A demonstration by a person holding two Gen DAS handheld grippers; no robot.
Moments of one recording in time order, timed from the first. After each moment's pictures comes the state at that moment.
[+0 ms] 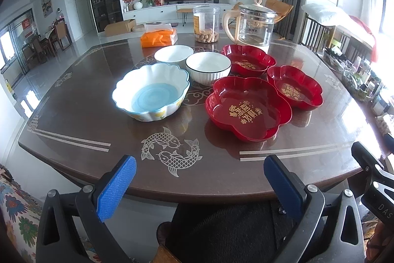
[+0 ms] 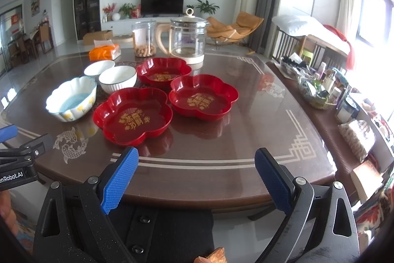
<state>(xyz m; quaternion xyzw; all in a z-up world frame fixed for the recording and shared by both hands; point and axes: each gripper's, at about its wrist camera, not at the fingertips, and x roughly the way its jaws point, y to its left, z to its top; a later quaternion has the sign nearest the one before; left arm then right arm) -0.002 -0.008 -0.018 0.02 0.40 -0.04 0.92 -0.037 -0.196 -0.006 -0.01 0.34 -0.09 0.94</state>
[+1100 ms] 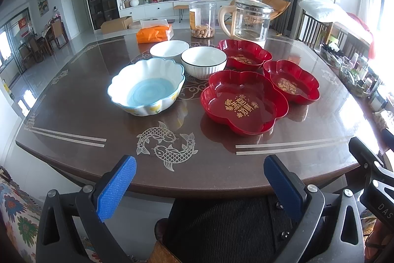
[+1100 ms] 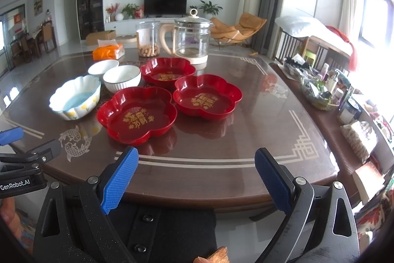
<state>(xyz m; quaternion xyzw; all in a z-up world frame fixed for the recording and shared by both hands) -0.004 -0.012 -0.024 0.02 0.41 -0.05 0.91 -0.039 -0.192 -0.005 -0.02 0.34 -0.08 0.94</state>
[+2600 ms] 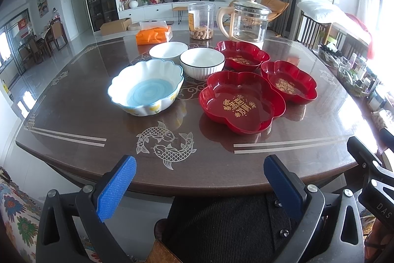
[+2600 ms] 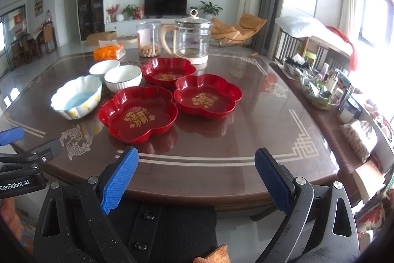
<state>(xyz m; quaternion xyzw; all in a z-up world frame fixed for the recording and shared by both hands) -0.012 -0.013 -0.025 0.02 0.40 -0.05 0.91 -0.045 -0.191 -0.006 -0.01 0.33 -0.08 0.94</state>
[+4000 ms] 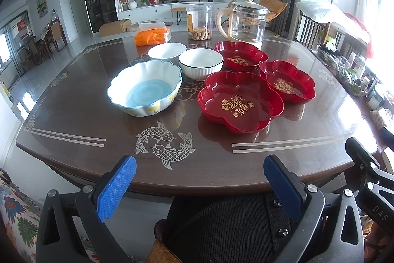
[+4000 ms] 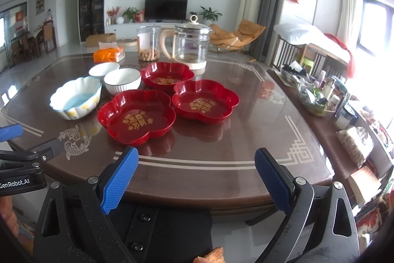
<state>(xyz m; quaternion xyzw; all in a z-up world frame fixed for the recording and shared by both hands) -0.015 -0.015 -0.020 0.02 0.40 -0.05 0.91 -0.049 -0.191 -0.005 -0.03 0.33 -0.08 0.94</state>
